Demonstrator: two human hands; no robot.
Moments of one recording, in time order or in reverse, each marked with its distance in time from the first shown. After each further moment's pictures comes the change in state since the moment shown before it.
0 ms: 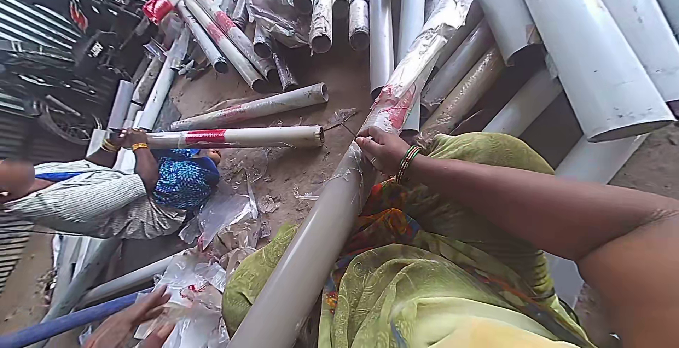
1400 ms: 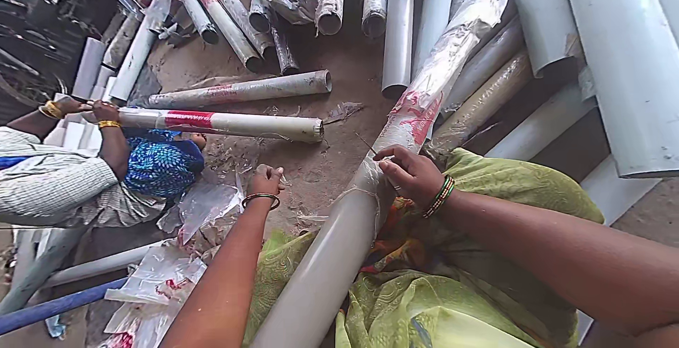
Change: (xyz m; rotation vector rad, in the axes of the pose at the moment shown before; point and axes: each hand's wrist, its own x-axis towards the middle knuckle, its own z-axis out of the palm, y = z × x) left_hand 0.289 0.011 0.193 -0.325 -0.139 -0.658; right_hand 0.000 0.030 0.003 -0.085 0.124 -0.189
